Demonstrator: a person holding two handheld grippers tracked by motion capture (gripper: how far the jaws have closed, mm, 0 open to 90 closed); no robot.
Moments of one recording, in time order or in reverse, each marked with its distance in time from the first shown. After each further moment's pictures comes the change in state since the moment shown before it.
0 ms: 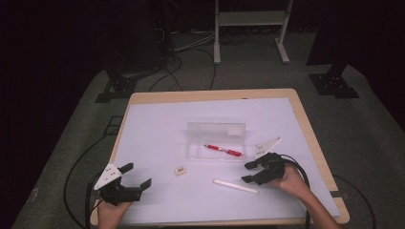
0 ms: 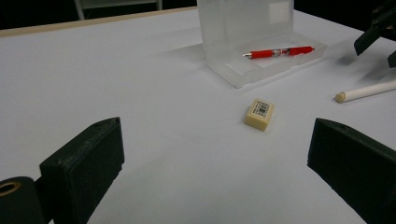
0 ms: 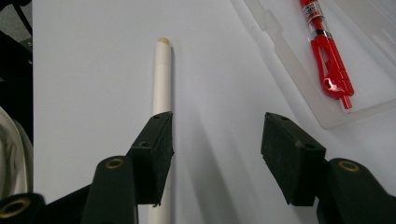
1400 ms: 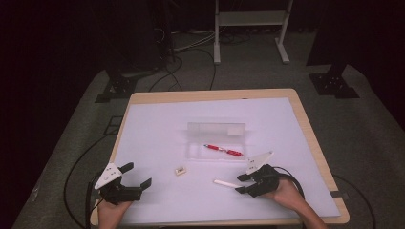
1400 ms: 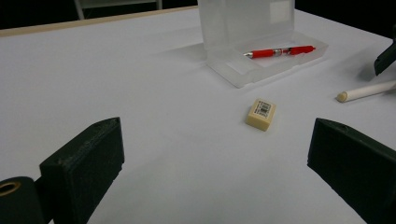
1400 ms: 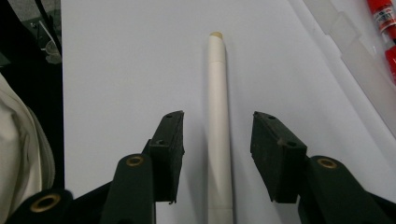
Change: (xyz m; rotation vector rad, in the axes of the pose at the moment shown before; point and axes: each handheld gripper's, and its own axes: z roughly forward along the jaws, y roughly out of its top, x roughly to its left) left arm 0.001 0.000 0.001 0.000 0.000 0.001; right arm 0.038 -0.001 0.018 0.018 0.004 -0.095
